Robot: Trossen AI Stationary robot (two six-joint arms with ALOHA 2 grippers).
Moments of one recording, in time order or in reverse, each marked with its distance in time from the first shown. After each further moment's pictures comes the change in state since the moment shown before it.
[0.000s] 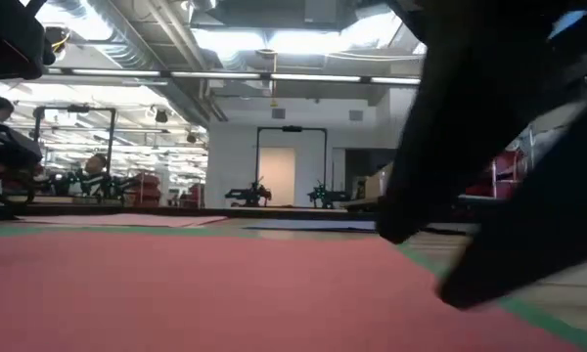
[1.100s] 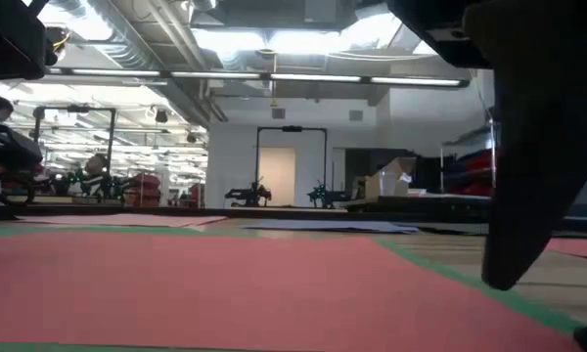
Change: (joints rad) left arm 0.000 0.001 0.000 0.003 0.003 -0.007; right arm 0.018 0.000 0.020 -0.170 -0.133 0.023
